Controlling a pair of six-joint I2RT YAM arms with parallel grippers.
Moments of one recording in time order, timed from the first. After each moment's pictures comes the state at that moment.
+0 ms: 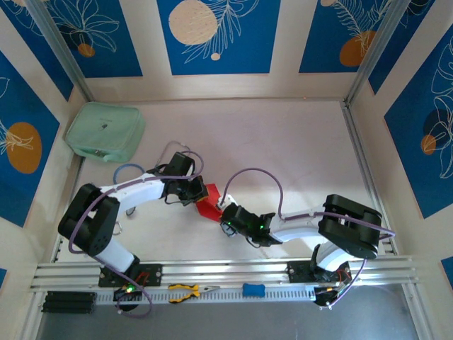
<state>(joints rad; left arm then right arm) -0.55 1.56 0.83 -0.33 0.41 -0.94 1.16 1.53 0.54 0.17 0.31 0.35</state>
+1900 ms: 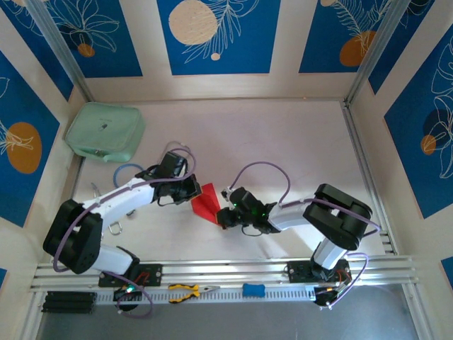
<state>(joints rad) -0.53 1.41 0.80 -0.40 0.33 -0.89 0.96 1.64 0.54 0.35 -0.18 0.71</state>
